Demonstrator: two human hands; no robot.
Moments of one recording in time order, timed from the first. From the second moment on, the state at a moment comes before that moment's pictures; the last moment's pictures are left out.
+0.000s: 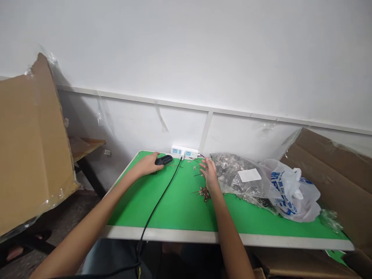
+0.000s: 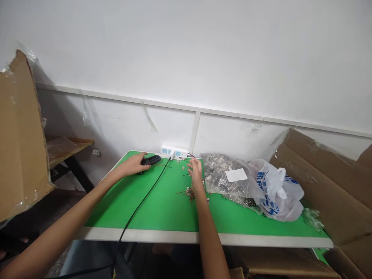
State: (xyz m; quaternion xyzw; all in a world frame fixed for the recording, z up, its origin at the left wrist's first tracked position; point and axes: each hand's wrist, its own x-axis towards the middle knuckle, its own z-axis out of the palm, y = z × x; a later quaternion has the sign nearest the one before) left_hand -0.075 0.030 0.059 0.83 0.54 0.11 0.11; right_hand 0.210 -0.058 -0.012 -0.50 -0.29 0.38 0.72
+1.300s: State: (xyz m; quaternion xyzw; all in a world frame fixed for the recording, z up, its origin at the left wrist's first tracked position) left_hand 0.039 -0.042 0.016 0.37 0.32 0.36 0.79; right_hand 0.251 -0.112 0.030 -0.72 -0.59 0.31 0.20
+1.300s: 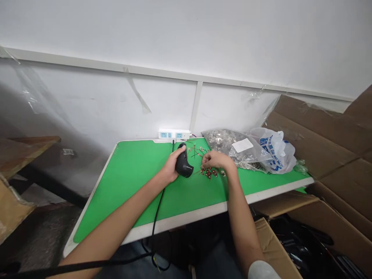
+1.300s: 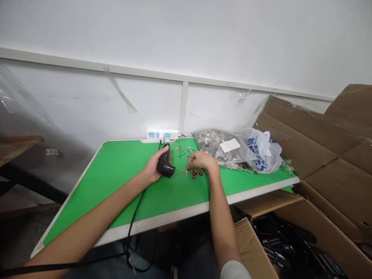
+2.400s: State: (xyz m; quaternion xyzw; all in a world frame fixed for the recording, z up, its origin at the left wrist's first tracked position) left_hand 0.039 -0.038 -0.005 0.48 0.36 0.38 0.70; right_hand 0.251 -0.101 0.018 -0.65 -0.57 0.16 0.47
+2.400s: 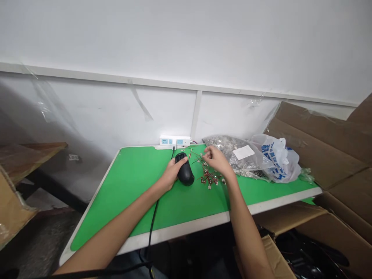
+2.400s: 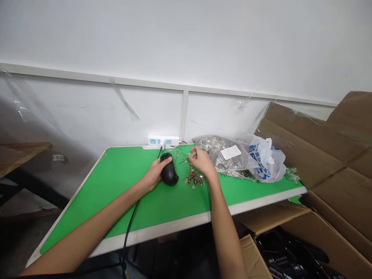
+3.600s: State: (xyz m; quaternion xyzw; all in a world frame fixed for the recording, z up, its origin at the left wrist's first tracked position) left_hand 0.042 -0.037 -0.014 0.53 0.30 0.43 0.66; right_hand 0.184 -0.088 0.005 -0.53 -0.62 0.17 0.55
